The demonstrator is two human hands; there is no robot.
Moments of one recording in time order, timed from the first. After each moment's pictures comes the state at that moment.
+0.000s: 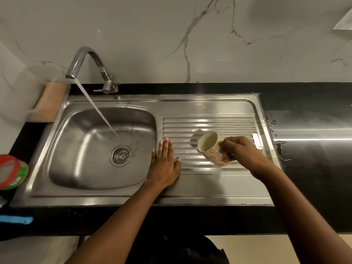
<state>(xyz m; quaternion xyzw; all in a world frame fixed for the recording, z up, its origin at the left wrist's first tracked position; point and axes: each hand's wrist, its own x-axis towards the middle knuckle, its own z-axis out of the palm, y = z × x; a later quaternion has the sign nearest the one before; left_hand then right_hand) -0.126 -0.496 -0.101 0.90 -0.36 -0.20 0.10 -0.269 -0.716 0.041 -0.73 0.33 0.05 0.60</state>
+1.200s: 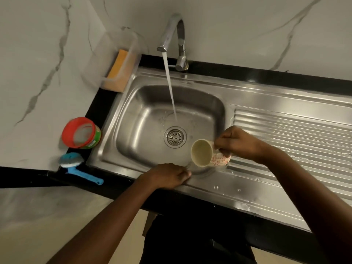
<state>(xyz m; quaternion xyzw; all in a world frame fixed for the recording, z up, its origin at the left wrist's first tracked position) -0.049 -0.317 -0.060 0.82 -0.30 -0.48 0.04 -0.092 -0.577 0.018 -0.81 0.11 0.24 0.52</state>
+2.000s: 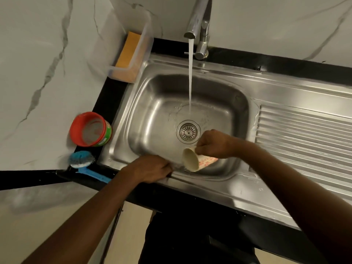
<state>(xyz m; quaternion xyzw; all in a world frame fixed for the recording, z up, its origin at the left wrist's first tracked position) 0.018 -0.219 -0.073 0.84 -0.34 -0.43 0.00 -0.012 -0.488 -0.032 -0.88 -0.06 0.36 0.31</state>
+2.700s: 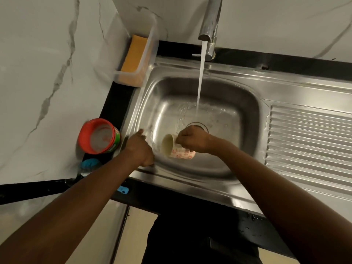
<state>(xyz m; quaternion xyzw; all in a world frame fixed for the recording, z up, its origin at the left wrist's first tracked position) 0.104 -0.201 -0.082 0.71 -0.39 -0.39 -0.44 0.034 -0.413 -0.051 -0.81 0.07 0.32 0.49</state>
